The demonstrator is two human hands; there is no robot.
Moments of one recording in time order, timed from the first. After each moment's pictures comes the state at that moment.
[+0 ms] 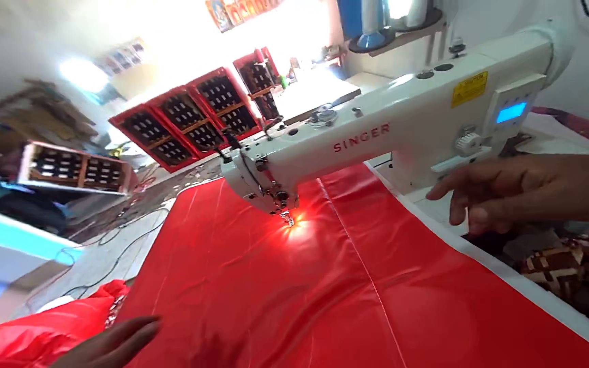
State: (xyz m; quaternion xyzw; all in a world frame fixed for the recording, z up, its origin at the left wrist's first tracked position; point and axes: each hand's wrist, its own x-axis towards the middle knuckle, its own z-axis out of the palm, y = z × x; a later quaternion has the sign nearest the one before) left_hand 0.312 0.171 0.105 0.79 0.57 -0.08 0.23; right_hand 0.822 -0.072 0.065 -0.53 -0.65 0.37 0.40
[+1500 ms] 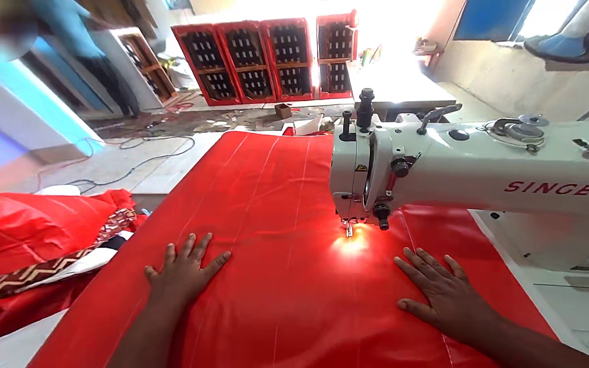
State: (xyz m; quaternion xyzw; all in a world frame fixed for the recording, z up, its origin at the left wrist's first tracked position) left_hand 0.288 0.335 -0.069 0.73 0.68 0.03 0.07; right_hand 0.728 0.120 -0.085 -0.71 -0.69 0.11 0.01
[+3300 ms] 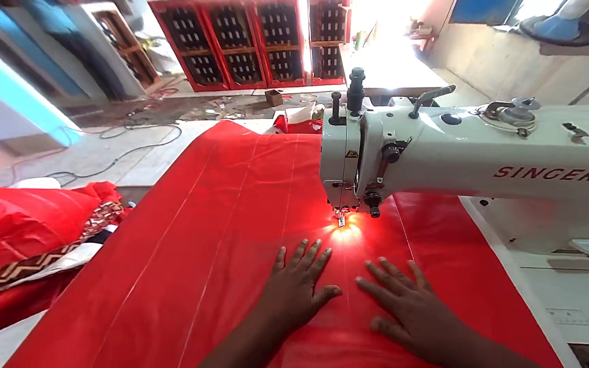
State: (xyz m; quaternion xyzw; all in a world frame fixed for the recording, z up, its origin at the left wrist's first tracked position) left_hand 0.443 0.238 -0.074 0.92 0.38 -0.07 0.12; right_hand 0.674 0.096 -0.084 -0.61 -0.77 0.14 0.13
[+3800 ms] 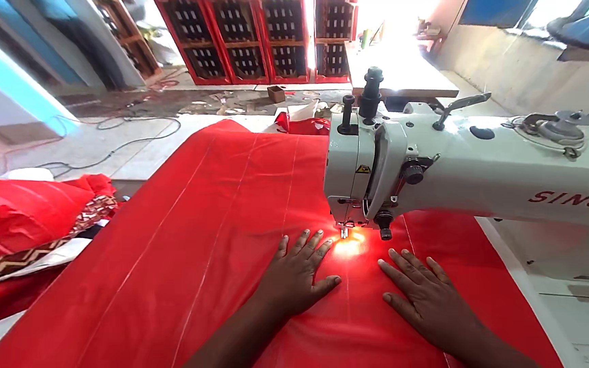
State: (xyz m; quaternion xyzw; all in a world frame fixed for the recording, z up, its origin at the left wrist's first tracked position) left_hand 0.466 0.284 -0.073 0.92 0.37 -0.06 0.12; right_hand 0.711 0.133 -0.105 -0.69 -0.71 0.01 0.12
